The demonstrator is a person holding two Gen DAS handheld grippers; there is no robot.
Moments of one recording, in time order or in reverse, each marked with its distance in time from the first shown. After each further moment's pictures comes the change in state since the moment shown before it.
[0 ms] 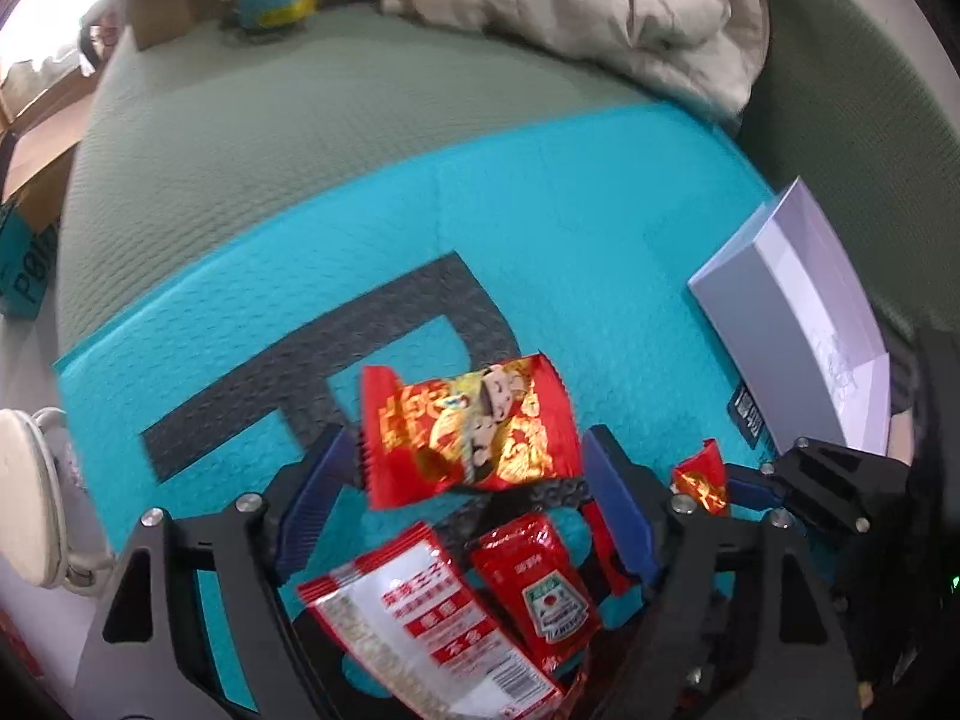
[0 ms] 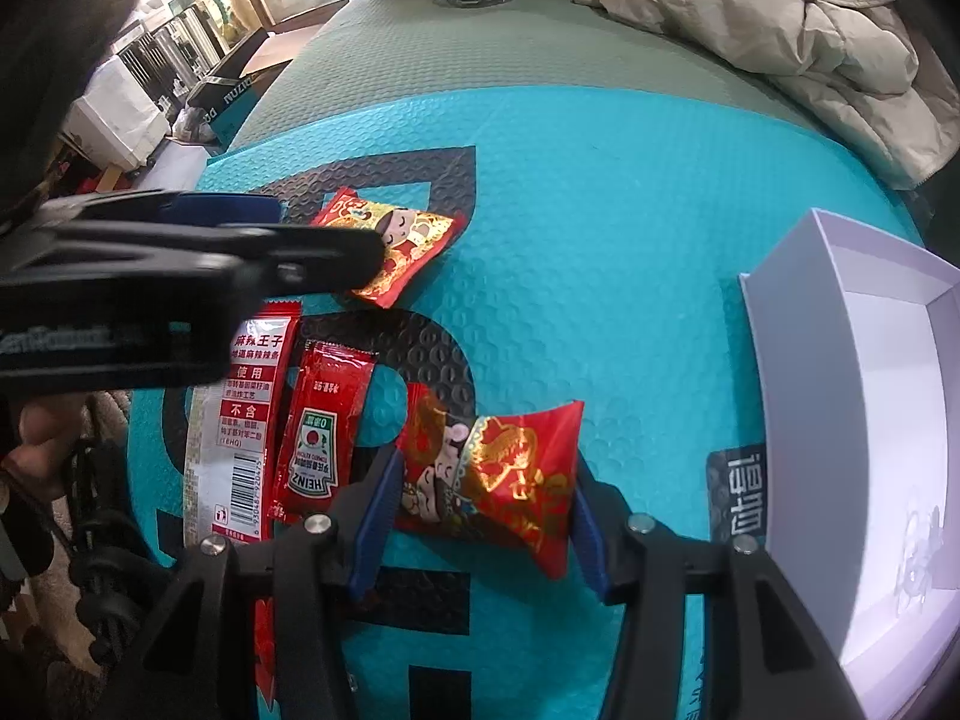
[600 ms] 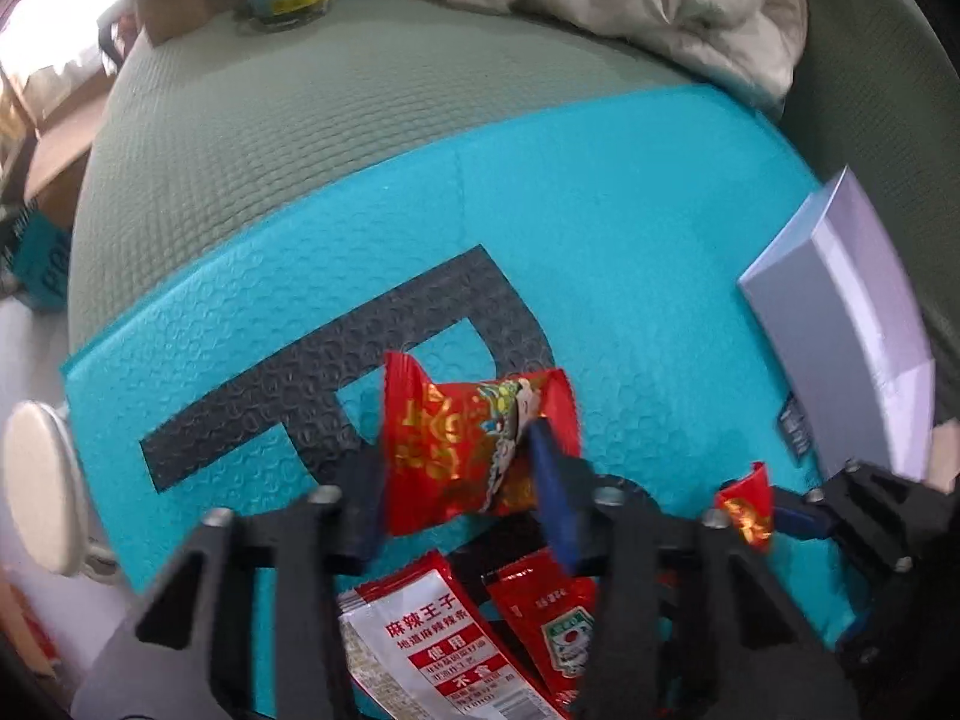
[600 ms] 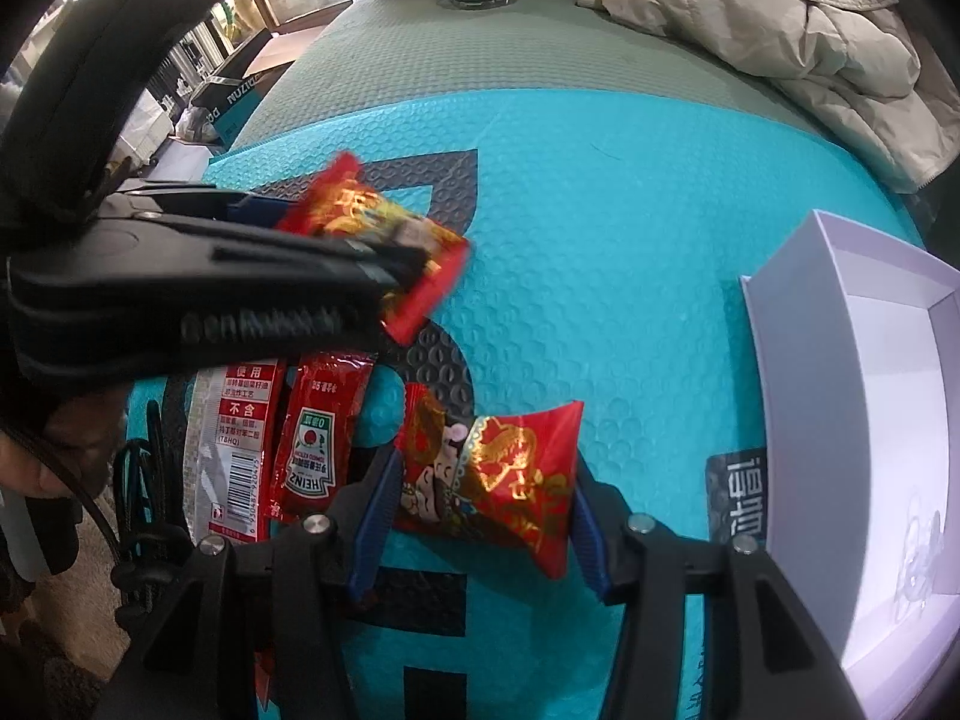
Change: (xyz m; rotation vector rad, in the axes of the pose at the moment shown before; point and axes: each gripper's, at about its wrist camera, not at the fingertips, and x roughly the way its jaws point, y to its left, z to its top) left arm 0.014 0.002 0.004 -0.043 0.002 0.068; right arm 0.002 -0.002 0.000 -0.001 -0.014 0.005
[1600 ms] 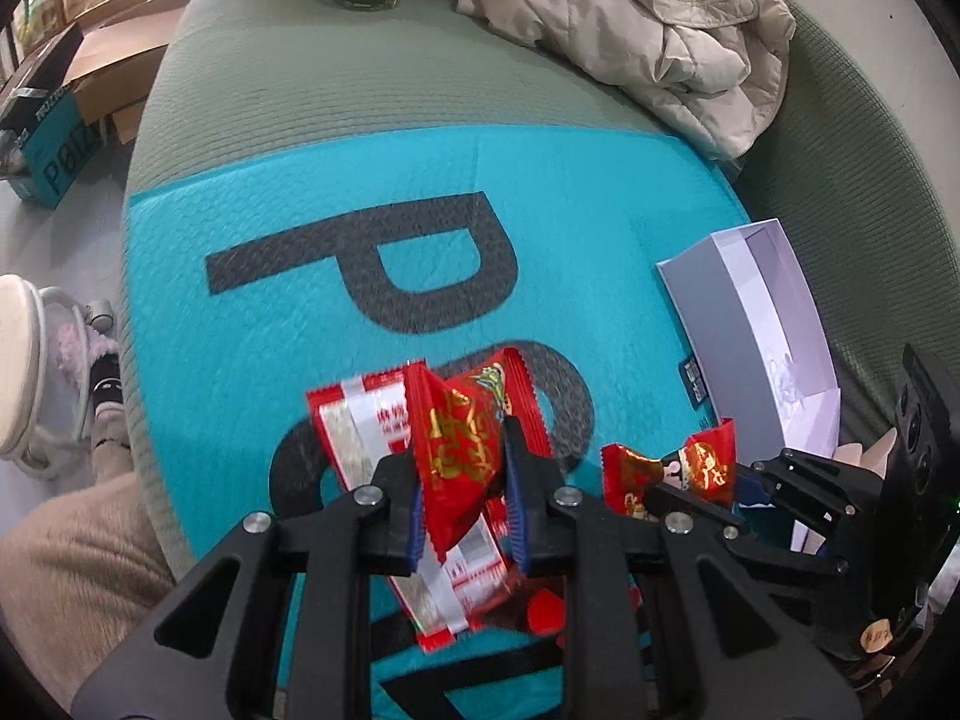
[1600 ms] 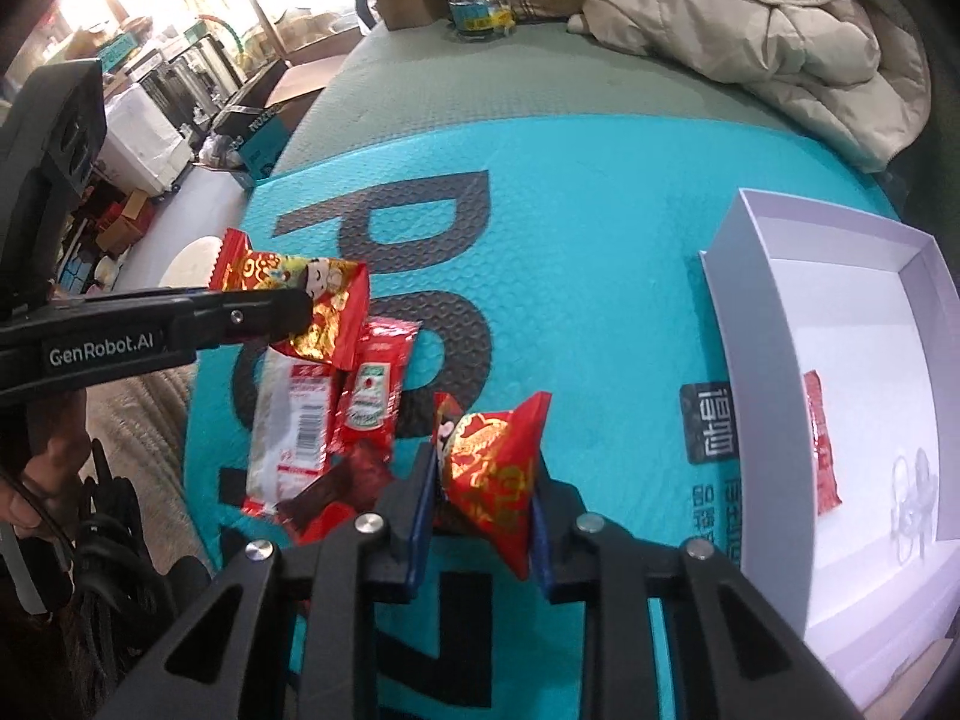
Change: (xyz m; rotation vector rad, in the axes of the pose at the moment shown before) left arm -0.071 0.012 -0.065 -0.179 -0.038 -0.117; right arm -0.054 0.009 -0.032 0.018 -0.053 0.059
